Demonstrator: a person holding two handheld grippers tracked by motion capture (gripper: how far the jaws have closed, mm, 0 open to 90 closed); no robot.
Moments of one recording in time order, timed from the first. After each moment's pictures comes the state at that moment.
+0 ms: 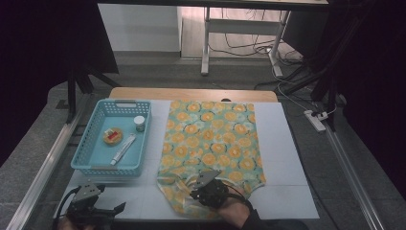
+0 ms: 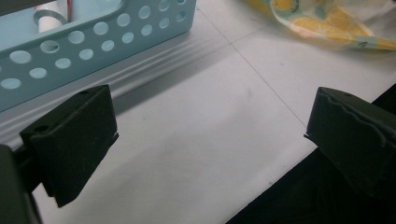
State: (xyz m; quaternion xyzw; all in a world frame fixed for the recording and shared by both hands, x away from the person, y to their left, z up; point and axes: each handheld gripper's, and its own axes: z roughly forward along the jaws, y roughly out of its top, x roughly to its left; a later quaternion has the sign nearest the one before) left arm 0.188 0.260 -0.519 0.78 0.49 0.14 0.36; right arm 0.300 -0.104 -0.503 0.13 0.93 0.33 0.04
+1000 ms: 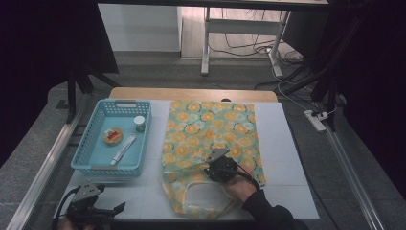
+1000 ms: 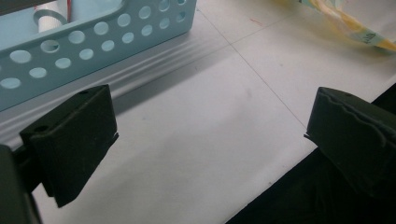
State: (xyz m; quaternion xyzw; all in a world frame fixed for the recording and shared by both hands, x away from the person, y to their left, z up) left arm 0.188 0.261 -0.520 0.78 0.50 0.14 0.36; right arm 0.371 -0.123 -0.510 0.19 0.93 0.28 0.16
